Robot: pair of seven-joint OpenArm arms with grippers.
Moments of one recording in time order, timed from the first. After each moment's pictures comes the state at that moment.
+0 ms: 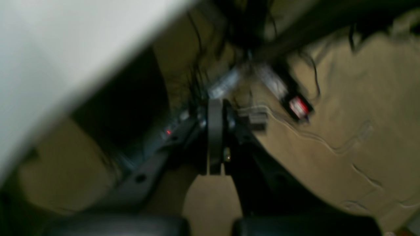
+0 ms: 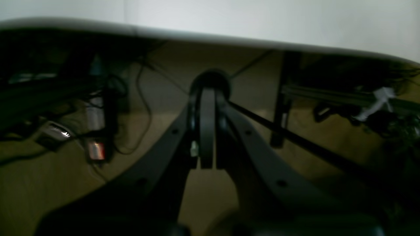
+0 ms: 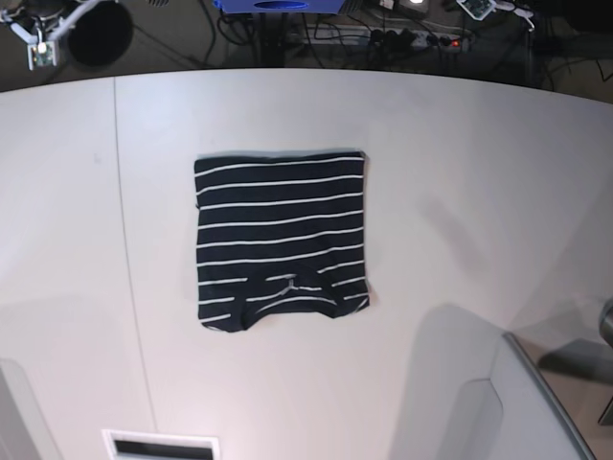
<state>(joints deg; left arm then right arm) 59.1 -24.0 -10.4 95.2 8.3 -29.4 1.4 -57.7 26.2 -1.2 107.7 9.0 -17.6 -23.8</state>
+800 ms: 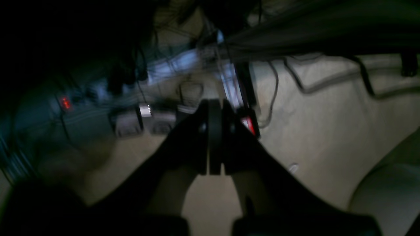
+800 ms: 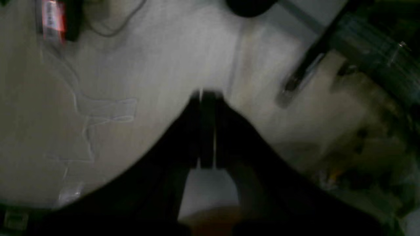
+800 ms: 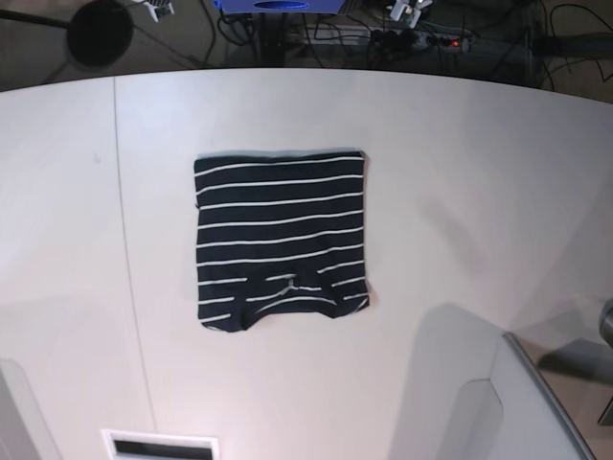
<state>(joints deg) 8.9 -10.0 13.9 1.0 7.4 -17.4 -33.4 -10.6 4.0 -31.9 3.0 8.6 -17.0 12.4</state>
